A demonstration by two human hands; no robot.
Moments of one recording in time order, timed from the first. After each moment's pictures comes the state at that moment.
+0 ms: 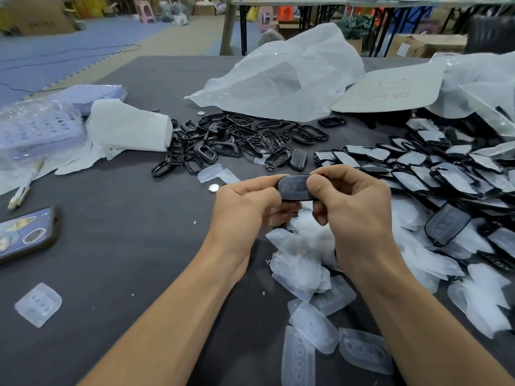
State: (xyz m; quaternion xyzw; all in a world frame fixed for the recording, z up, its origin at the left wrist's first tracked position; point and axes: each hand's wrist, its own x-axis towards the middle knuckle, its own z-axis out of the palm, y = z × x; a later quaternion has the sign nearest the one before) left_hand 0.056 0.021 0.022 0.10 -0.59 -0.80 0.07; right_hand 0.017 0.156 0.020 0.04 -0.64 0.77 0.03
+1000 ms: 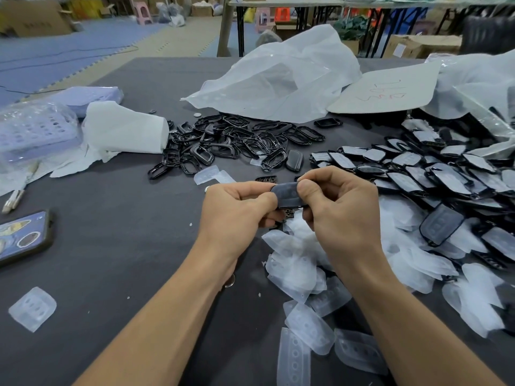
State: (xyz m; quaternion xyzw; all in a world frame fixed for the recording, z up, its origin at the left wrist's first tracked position) left_hand 0.058 0.015 0.021 0.13 -0.68 -0.71 0.14; right_hand 0.019 0.154 0.015 0.09 -0.72 0.69 0.07
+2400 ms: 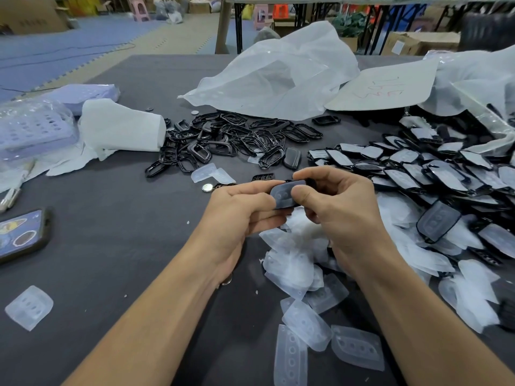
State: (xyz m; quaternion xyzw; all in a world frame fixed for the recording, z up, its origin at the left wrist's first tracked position) left_hand 0.054 0.009 0.015 0.10 -0.59 -0.80 0.00; right_hand 0.010 0.163 0.018 0.09 -0.67 0.74 -0.02
